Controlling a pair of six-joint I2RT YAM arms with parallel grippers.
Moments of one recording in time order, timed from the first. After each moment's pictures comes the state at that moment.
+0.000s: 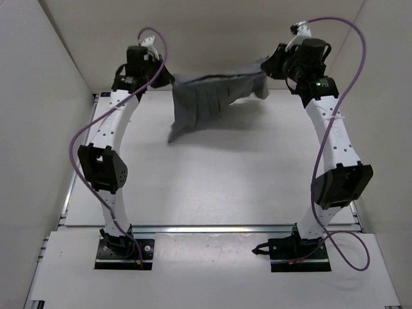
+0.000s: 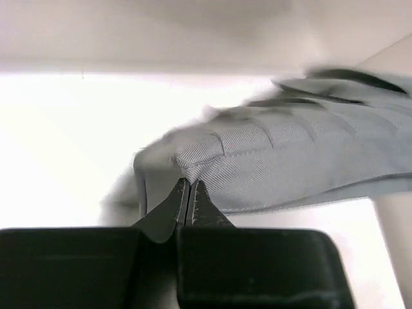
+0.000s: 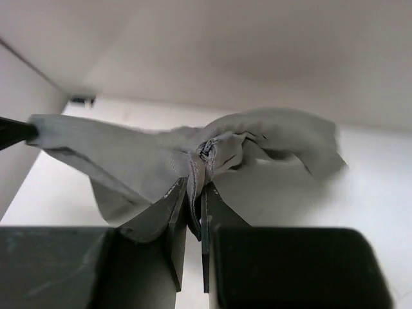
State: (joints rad) left arm -0.20 1.97 2.06 -0.54 0.22 -0.39; right arm 0.13 1.74 1.93 -0.43 -0.31 0.27
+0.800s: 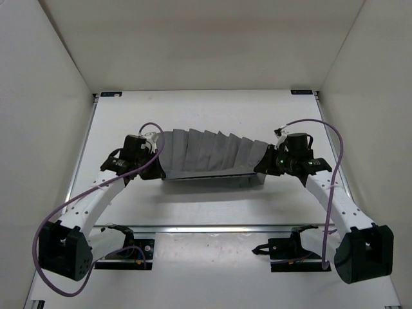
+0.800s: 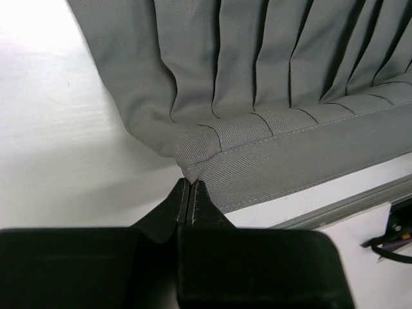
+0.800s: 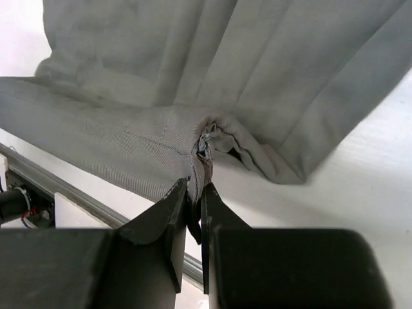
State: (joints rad) left arm -0.31 1.10 0.79 -0.60 0.20 -0.37; right arm 0.19 1.05 0.76 -0.50 -0.41 0.35
